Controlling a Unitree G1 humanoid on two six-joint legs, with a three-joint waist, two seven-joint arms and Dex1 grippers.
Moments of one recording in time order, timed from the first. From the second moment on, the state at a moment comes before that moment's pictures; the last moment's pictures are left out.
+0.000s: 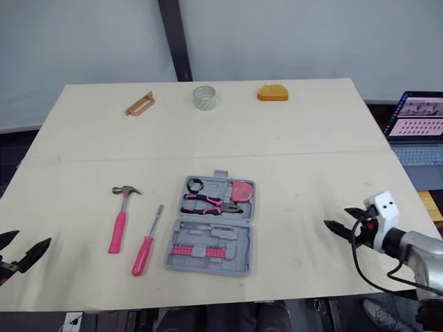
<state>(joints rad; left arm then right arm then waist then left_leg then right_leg) 0.31 0.72 0.74 0.34 -0.42 -0.02 -0.79 -0.03 -0.78 -0.33 0.21 0.38 0.39 0.94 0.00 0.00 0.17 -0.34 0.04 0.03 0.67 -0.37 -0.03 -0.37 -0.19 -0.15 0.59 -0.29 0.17</state>
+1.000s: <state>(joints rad) 0.39 0.50 0.50 -0.37 -0.43 0.35 -0.51 -0.33 -0.70 0.02 -0.39 0.58 0.74 0.95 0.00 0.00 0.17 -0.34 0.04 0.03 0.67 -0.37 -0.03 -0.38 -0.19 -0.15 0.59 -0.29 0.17</state>
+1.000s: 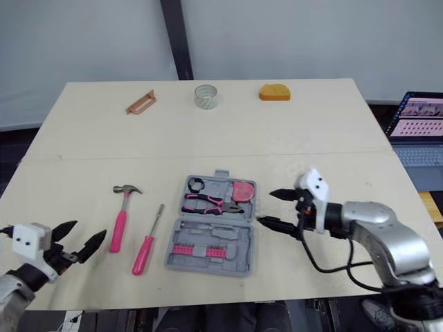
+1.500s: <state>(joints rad) 0.06 0.35 0.35 -0.42 -0.33 0.68 -0.09 -0.56 -0.54 0.23 -0.24 0.52 0.66 0.99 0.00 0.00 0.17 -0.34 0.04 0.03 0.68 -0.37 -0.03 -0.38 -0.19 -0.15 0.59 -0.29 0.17</state>
